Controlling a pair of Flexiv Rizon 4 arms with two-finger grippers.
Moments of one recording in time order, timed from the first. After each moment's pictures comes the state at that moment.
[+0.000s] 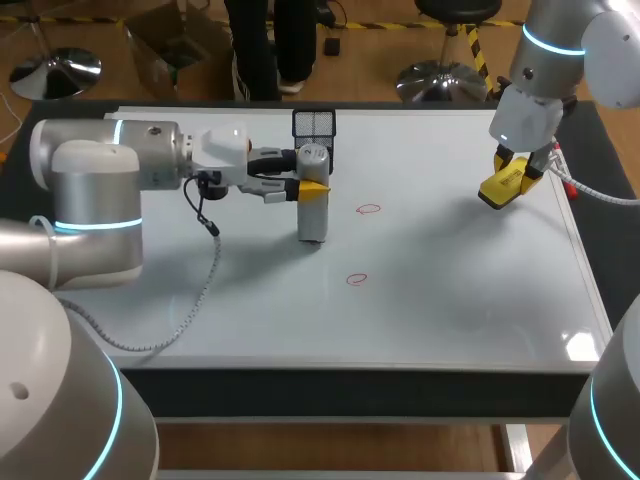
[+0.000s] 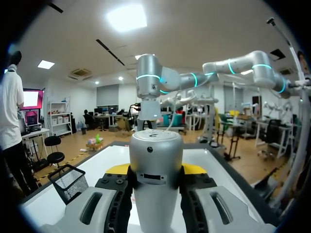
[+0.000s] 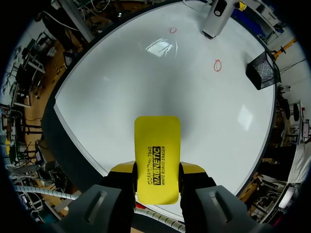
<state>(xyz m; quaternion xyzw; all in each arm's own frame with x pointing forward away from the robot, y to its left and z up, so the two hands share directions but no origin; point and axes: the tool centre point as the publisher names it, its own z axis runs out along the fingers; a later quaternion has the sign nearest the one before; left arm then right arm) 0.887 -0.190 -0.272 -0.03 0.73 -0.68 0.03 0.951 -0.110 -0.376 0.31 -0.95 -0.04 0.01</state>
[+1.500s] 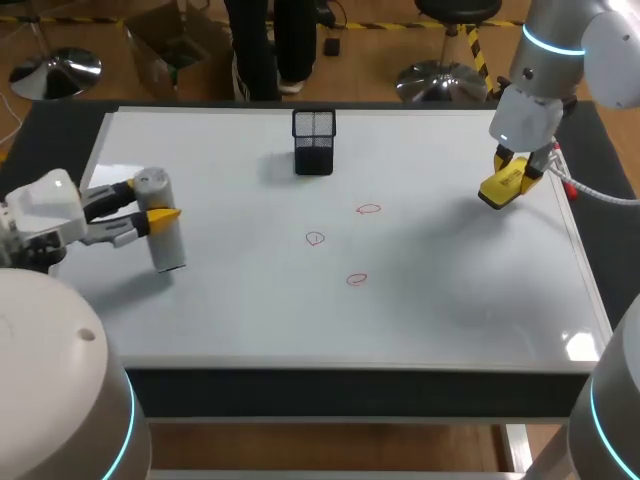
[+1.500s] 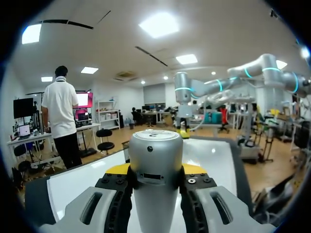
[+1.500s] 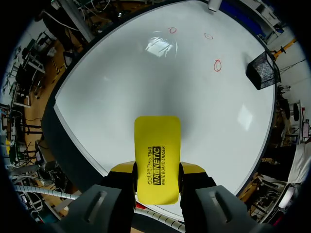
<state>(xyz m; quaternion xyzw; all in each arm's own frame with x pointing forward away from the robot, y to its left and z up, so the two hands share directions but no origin) 0.821 0.041 -0.253 -0.19 0.72 -0.64 0.20 0.951 -0.110 -0.376 0.31 -0.95 -0.04 0.01</state>
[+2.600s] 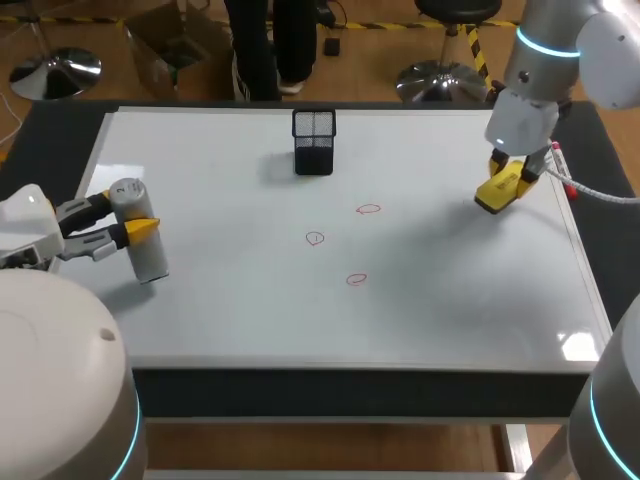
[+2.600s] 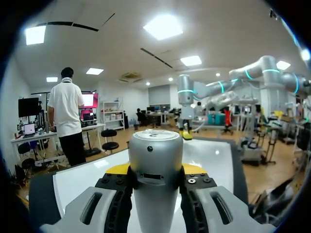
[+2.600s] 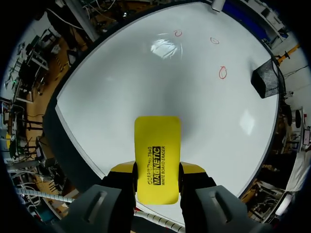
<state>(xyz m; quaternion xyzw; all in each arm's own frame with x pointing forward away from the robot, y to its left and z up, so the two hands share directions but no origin) 0.804 0.061 -0.250 -0.20 0.71 -0.64 0.21 0.940 -0.090 -0.377 0.34 -0.94 -0.04 0.02</state>
